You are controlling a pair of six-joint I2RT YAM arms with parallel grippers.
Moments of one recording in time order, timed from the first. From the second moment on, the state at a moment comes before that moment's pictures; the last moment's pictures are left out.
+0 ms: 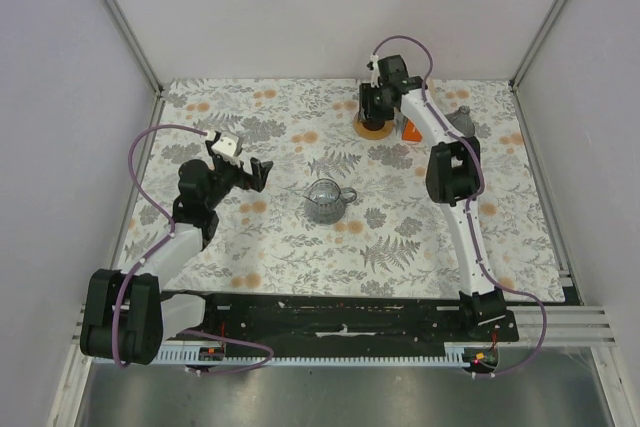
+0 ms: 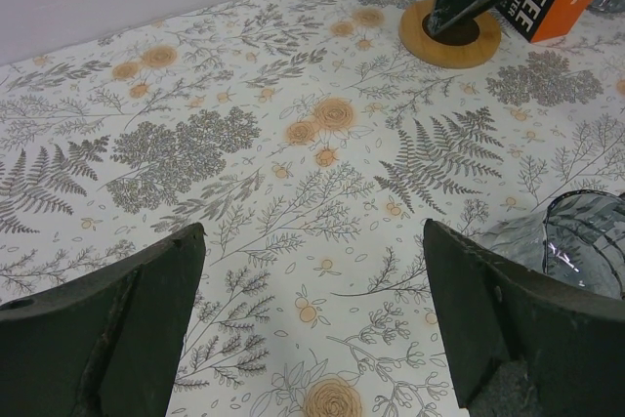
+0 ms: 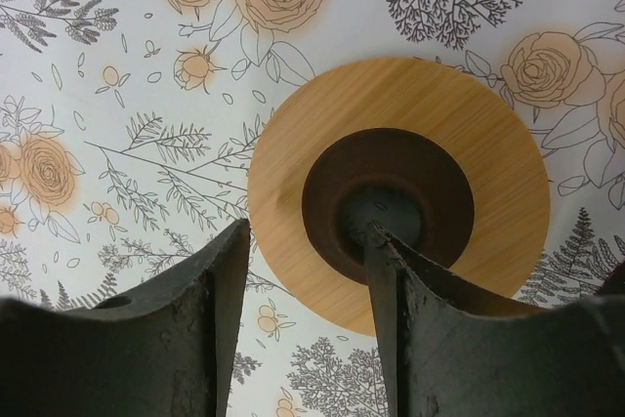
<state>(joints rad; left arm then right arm) -0.13 1.17 0.48 0.58 0.37 0.06 0.28 2.62 2.47 -0.76 -0.19 0.18</state>
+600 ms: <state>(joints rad) -0.13 1.16 0.47 0.59 0.35 0.06 0.41 2.32 1.95 -0.76 -0.04 0.00</state>
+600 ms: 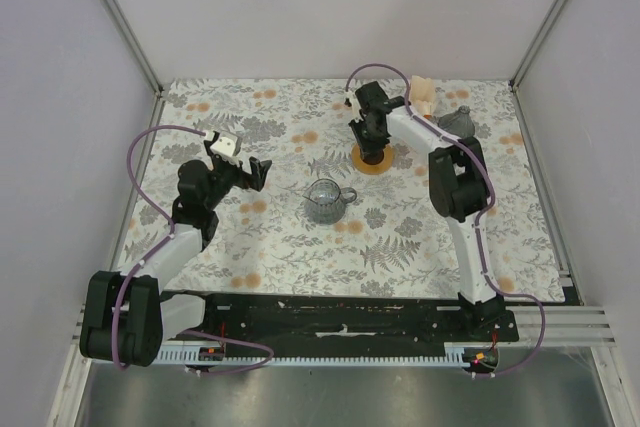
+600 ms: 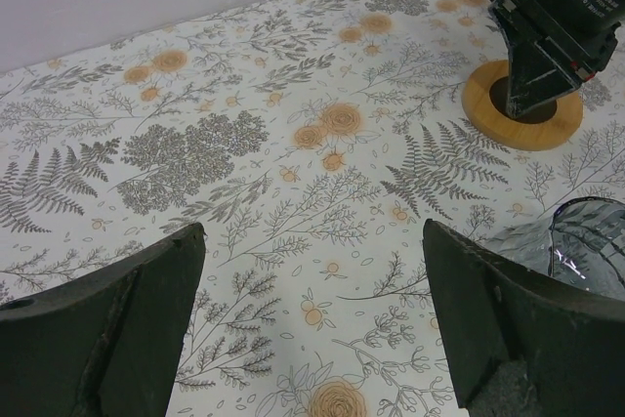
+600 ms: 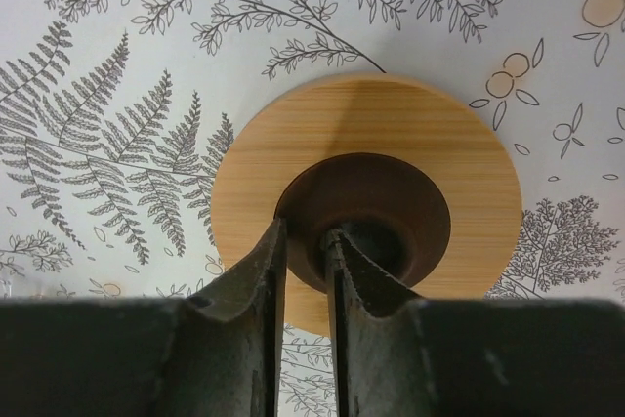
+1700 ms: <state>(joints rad) -0.16 1.14 0.72 0.33 0.98 1.07 0.52 1.83 1.95 -0.84 -0.53 -0.02</state>
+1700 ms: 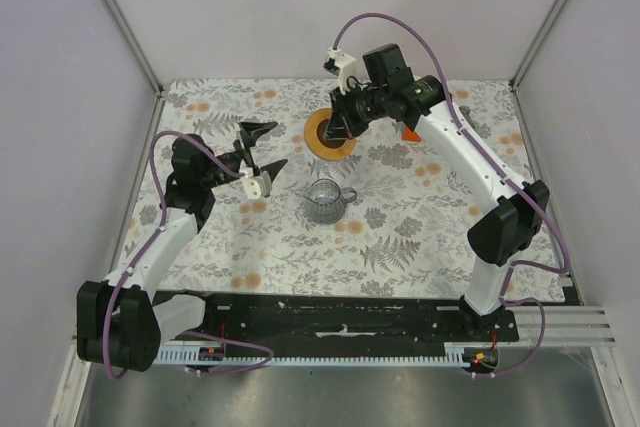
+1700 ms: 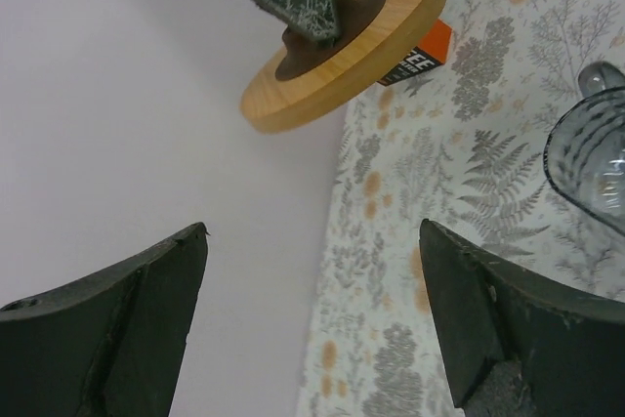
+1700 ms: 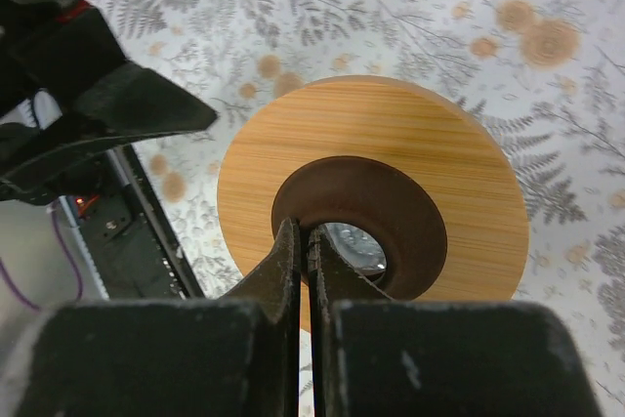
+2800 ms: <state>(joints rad) -0.21 1.12 0.69 0.20 1.02 1.85 0.65 1.96 2.12 -0.86 -0.64 0.05</state>
